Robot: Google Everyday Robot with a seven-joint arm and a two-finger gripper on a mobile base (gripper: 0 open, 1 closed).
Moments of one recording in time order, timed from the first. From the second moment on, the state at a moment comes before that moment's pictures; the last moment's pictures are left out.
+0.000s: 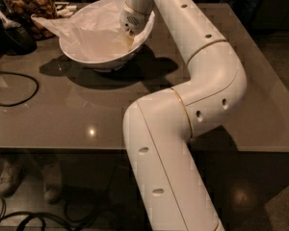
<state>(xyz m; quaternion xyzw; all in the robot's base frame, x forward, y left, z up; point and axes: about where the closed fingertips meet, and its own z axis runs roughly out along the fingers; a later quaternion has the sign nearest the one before) 0.741 0.060 0.866 -0.65 0.73 0.14 0.15</state>
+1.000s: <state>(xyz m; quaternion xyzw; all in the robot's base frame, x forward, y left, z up) 0.749 0.072 0.890 -0.66 0.72 0.12 0.19</state>
